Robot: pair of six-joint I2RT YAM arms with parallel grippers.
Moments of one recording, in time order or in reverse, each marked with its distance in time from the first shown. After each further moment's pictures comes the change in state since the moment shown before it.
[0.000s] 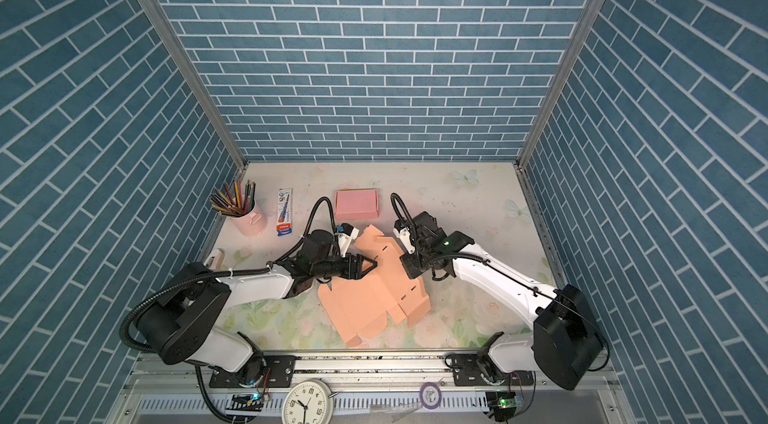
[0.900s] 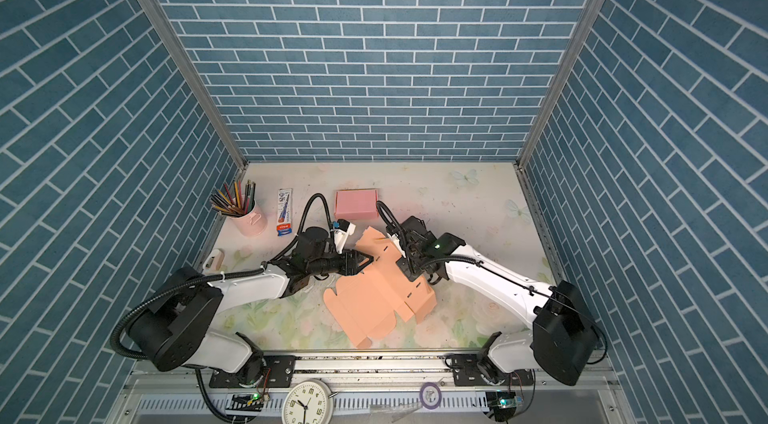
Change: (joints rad) left arm 0.041 -0.045 0.000 0.012 0.033 0.005; right arm 0.098 0.023 0.041 -0.049 0.213 -0.095
